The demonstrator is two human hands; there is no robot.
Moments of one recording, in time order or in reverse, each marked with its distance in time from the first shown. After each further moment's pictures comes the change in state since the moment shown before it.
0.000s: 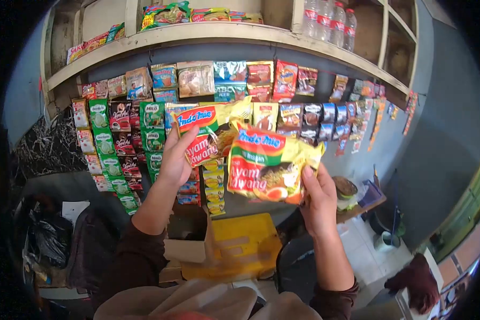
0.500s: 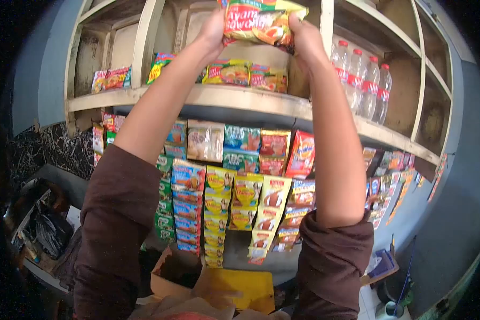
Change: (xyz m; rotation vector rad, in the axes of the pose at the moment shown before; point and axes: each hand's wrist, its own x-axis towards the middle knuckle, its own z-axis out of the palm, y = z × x) left_hand 0.329 0.127 0.103 0.448 -0.204 0.590; right_hand 0.358 -0.136 0.113 -0.100 -0.298 -0.444
